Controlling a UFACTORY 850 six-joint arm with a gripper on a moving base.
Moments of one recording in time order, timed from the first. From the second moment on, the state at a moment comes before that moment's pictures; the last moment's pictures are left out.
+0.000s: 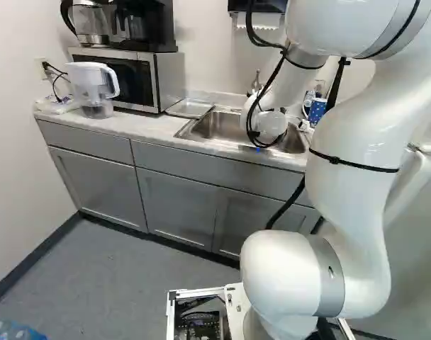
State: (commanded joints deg) arm -12.0 -14.3 -46.7 0.3 39.8 0.0
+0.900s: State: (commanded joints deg) arm -12.0 -14.3 -46.7 0.3 39.8 0.0
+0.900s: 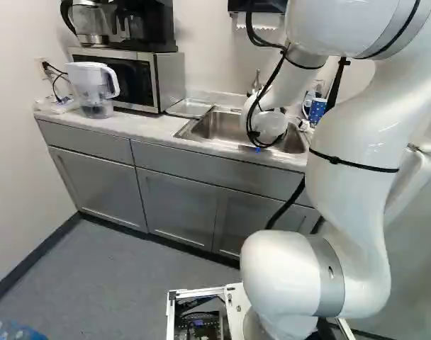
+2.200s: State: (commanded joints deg) arm -12.0 -14.3 -46.7 0.3 39.8 0.0
